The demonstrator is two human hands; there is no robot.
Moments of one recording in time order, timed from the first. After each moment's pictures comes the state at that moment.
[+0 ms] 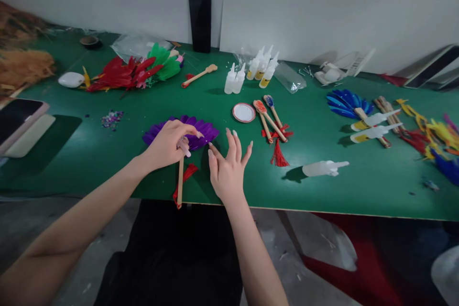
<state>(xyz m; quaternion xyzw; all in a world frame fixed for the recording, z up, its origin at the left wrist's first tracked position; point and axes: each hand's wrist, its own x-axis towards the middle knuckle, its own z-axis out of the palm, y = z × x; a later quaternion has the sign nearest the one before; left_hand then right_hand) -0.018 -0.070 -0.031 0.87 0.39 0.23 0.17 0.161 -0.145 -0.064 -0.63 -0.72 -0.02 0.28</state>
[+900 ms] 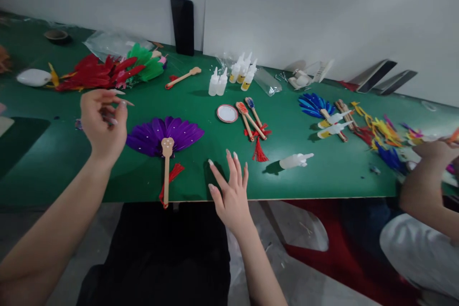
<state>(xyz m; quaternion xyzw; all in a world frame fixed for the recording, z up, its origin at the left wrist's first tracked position) -0.058 -0.049 -0.026 0.62 0.54 0.56 0.08 0.204 -0.209 -0.054 -0.62 -0.76 0.07 0.19</state>
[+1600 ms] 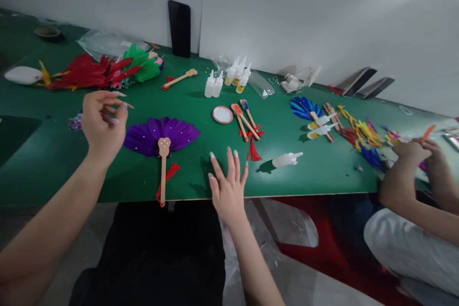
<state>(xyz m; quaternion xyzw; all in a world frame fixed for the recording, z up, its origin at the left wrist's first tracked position) -0.060 -0.051 -0.028 0.64 0.56 0.52 0.09 0.199 -0.204 -0.061 -0.68 -0.72 0.00 0.15</state>
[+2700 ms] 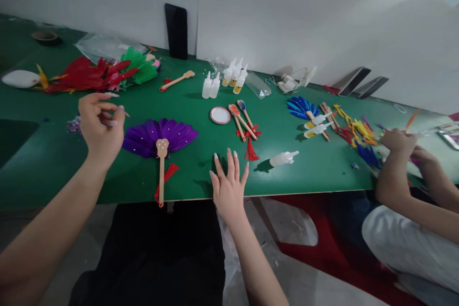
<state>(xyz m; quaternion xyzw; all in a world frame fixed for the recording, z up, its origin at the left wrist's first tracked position) -0.058 -0.051 -0.029 0.62 0.56 0.55 0.10 0.203 -0.202 -0.065 -0.70 -0.70 -0.02 0.13</state>
